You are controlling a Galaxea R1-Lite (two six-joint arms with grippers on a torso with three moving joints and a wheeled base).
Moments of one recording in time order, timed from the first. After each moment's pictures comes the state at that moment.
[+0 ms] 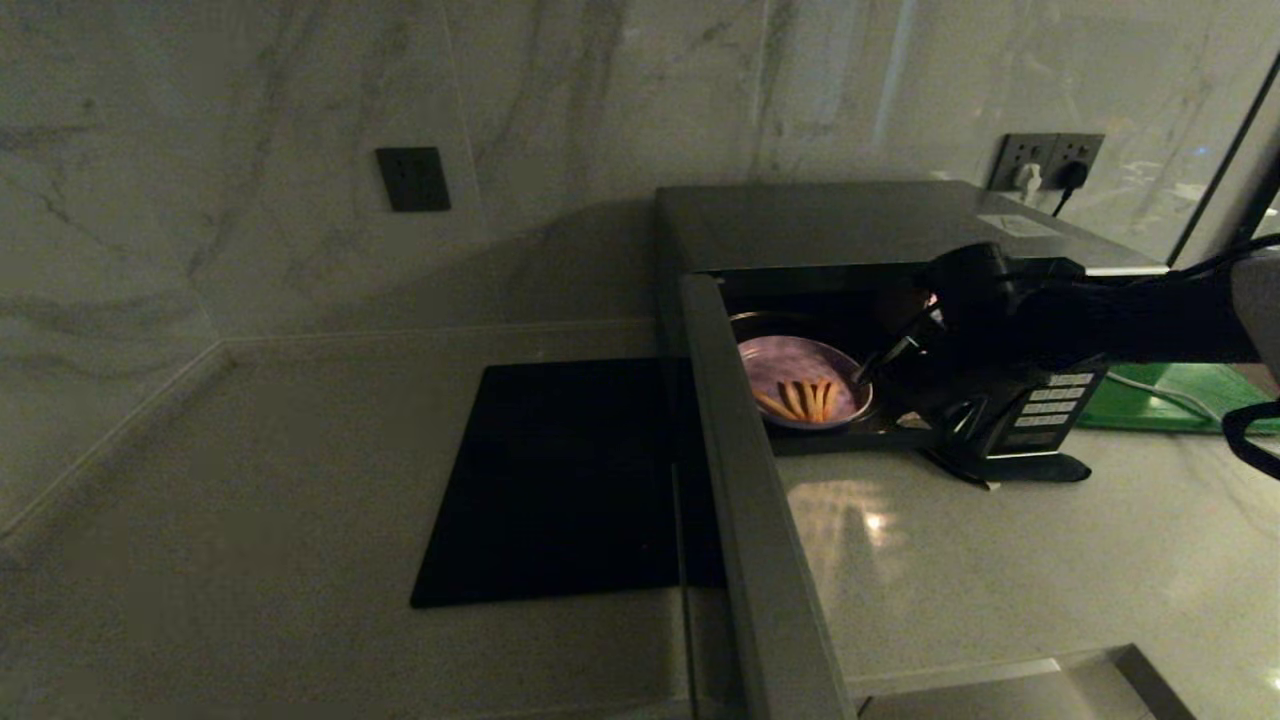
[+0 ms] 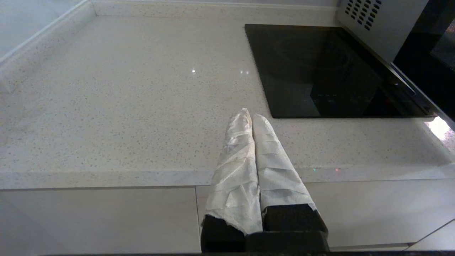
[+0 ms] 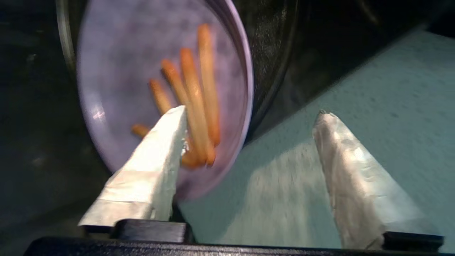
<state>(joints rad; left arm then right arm) 0.00 0.00 0.00 -0.01 0.03 -0.07 0.15 2.17 -1.71 0.29 -0.03 0.92</state>
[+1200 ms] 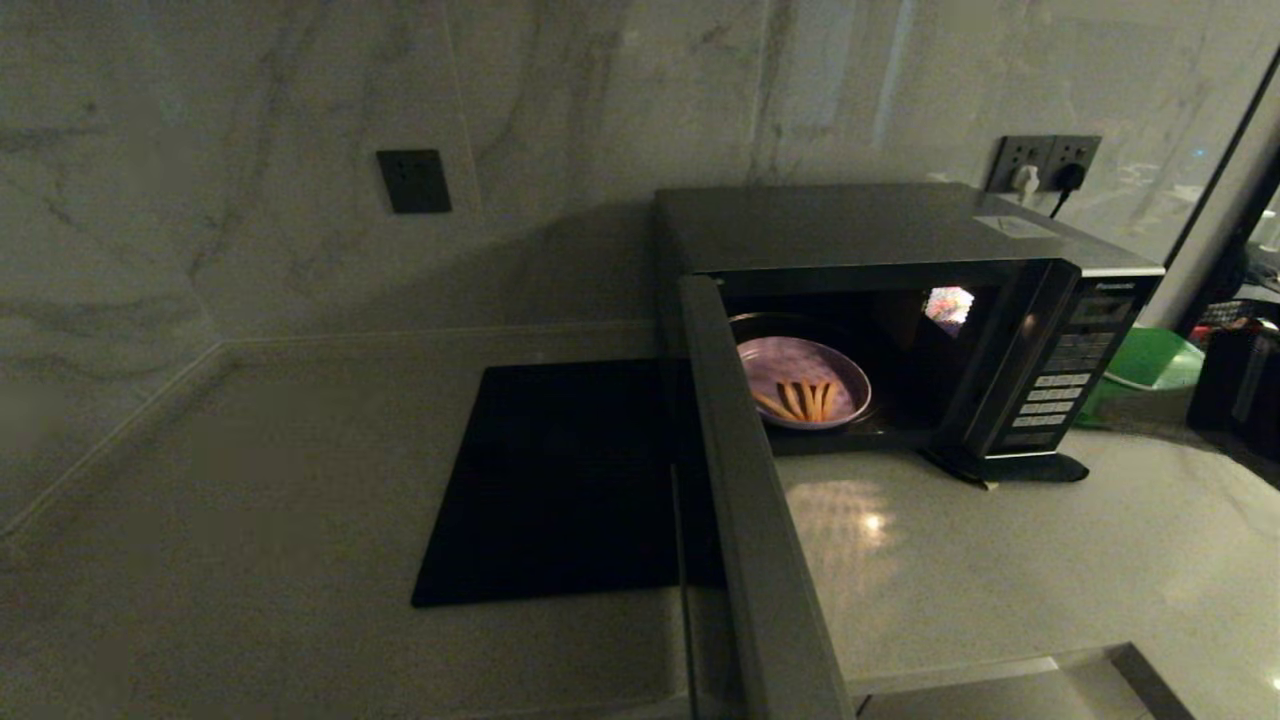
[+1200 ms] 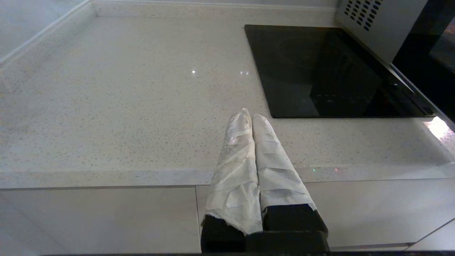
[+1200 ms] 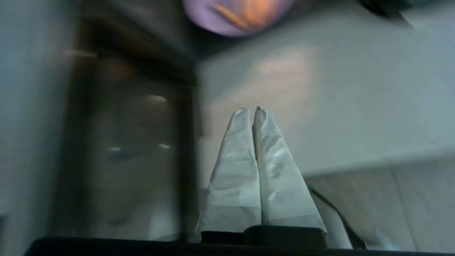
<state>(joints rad) 0.00 0.00 0.00 -0.01 0.03 -0.07 0.30 1.23 -1.11 0.37 -0.06 0.63</state>
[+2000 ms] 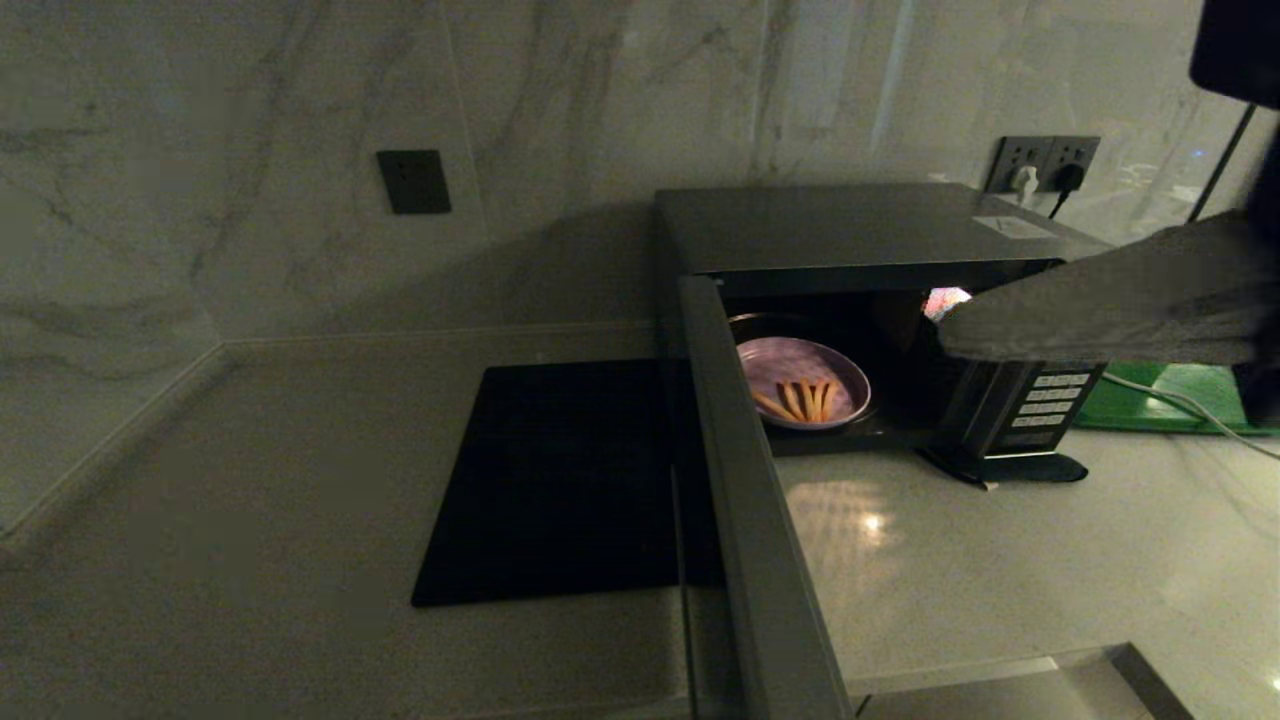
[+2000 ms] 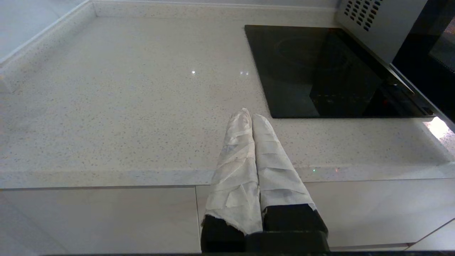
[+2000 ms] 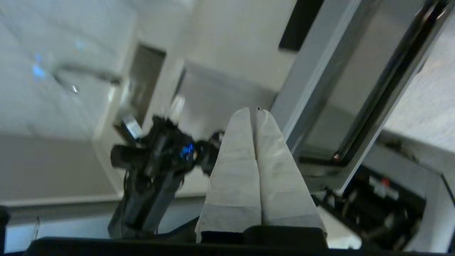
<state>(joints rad) 0.00 0.00 0.00 -0.01 0.03 -0.07 0.77 1.40 -1.66 0.68 0.24 0.72</state>
